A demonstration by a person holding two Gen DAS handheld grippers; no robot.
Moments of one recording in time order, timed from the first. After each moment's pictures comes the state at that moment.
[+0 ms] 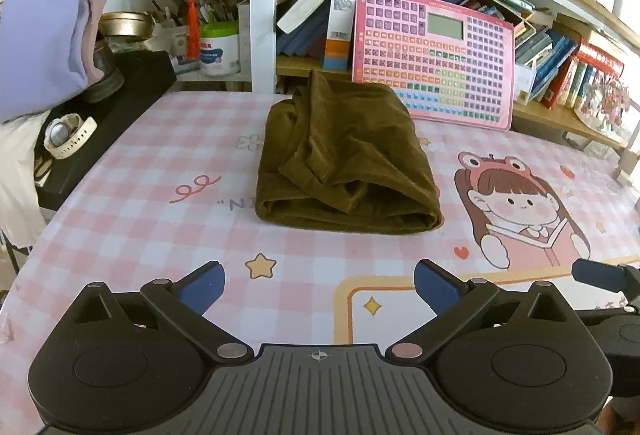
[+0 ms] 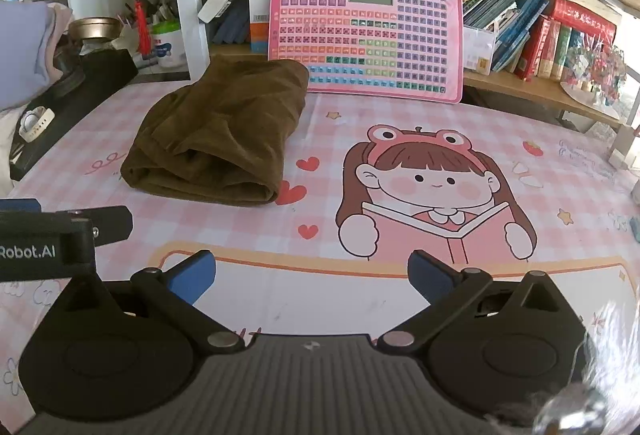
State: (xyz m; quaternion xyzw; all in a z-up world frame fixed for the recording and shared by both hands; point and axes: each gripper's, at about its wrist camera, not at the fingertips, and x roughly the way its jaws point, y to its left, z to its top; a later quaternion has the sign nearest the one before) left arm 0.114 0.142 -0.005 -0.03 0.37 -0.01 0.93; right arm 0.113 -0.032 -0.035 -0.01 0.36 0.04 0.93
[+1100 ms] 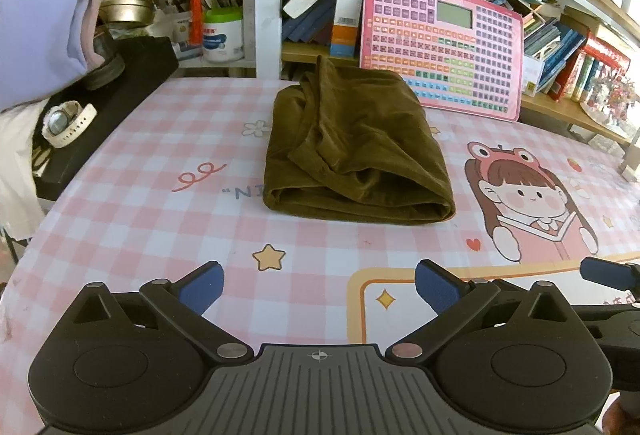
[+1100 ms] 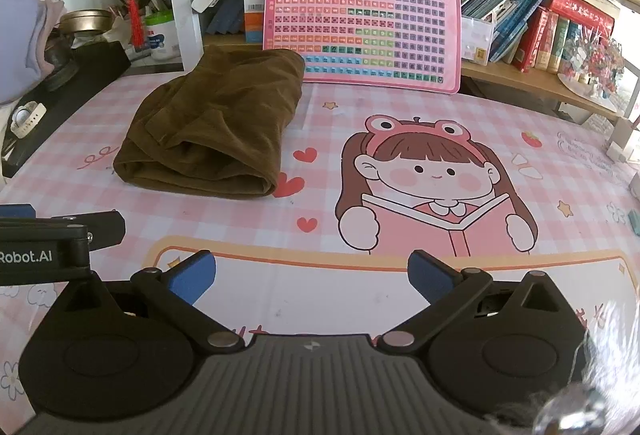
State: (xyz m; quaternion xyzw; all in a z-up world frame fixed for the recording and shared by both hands) left arm 0.122 0.151 -0.014 -0.04 0.38 -0.01 0.92; right arm 0.118 -0.029 -0.039 -0.01 0.37 0.03 0.93
